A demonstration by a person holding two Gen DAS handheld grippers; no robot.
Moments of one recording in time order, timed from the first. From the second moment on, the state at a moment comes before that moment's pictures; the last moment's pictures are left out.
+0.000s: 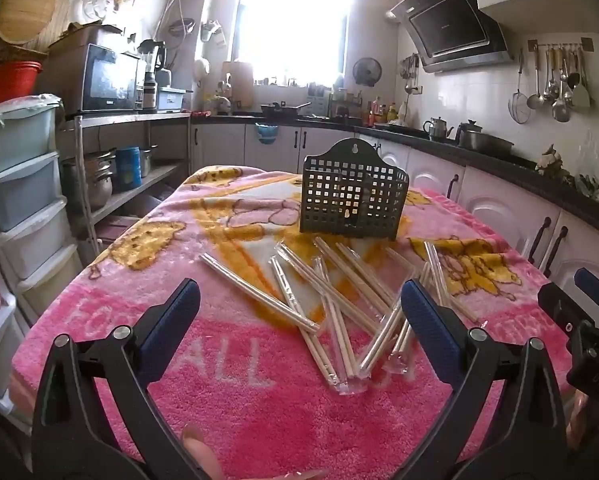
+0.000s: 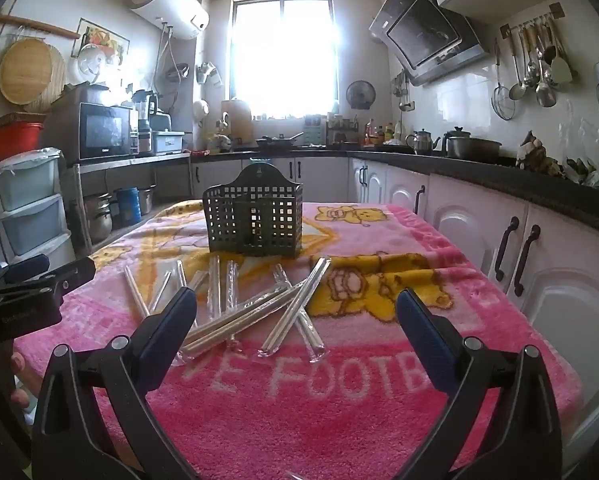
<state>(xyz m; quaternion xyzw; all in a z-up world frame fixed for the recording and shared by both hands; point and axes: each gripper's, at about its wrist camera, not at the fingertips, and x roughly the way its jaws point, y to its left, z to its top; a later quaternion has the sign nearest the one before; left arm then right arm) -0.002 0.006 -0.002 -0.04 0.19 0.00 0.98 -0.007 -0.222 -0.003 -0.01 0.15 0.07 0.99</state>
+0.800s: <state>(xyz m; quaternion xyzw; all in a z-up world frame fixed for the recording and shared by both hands) 0.000 0.001 0.003 -0.04 0.19 0.00 0.98 -0.004 -0.223 0.001 -0.01 0.15 0.07 0.99</state>
